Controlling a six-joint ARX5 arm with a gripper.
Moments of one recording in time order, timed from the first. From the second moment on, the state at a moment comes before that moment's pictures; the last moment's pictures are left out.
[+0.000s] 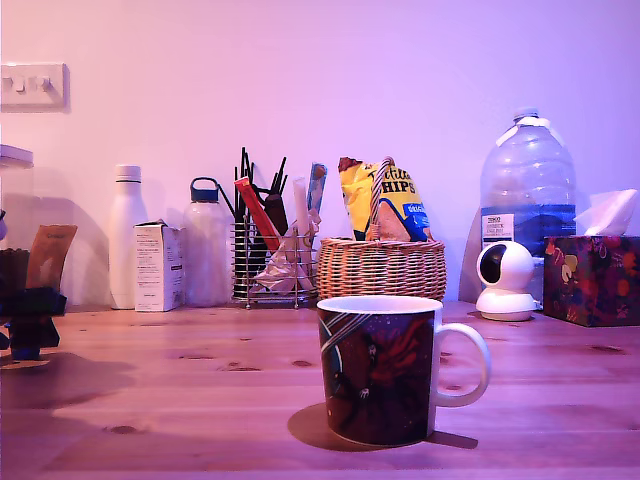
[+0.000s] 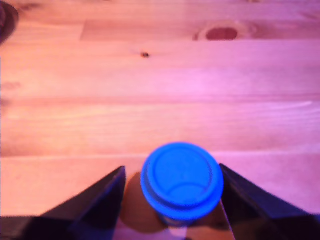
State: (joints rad) arm 0.06 1.99 0.71 0.78 0.13 -0.02
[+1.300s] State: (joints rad) arm -0.04 1.63 0.73 0.35 0.26 -0.02
